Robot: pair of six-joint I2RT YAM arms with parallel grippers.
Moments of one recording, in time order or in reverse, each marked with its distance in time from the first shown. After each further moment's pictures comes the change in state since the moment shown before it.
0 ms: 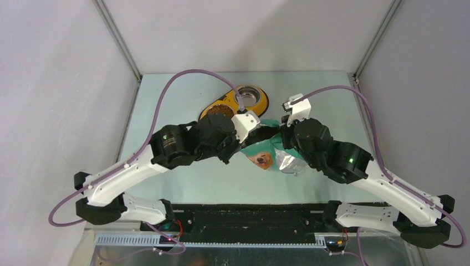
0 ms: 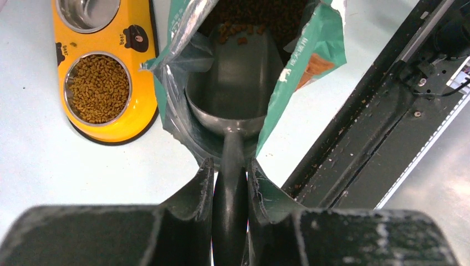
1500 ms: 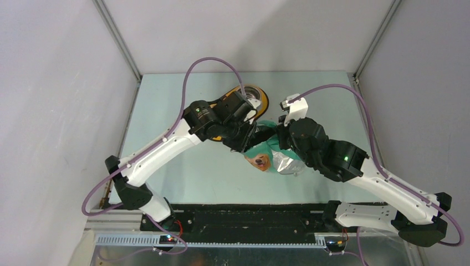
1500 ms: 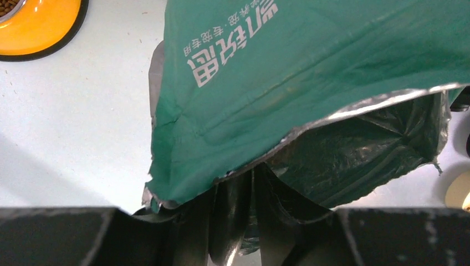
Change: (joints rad) left arm 0.182 0.275 0.157 -0.169 0.236 -0.341; right arm -0.004 0.029 0.002 -0.003 -0.019 0.069
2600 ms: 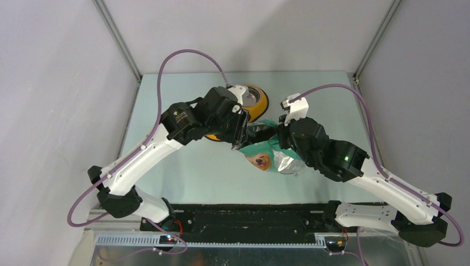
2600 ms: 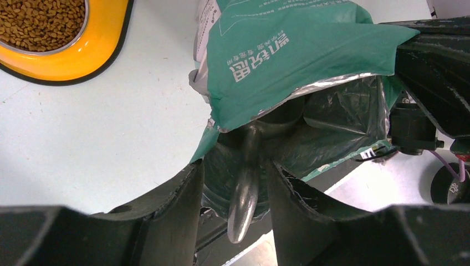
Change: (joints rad) left arm 0.031 -0.121 -0.022 0.101 -0.086 -0.064; right arm -0.001 -0.001 0.000 0.003 0.002 -0.004
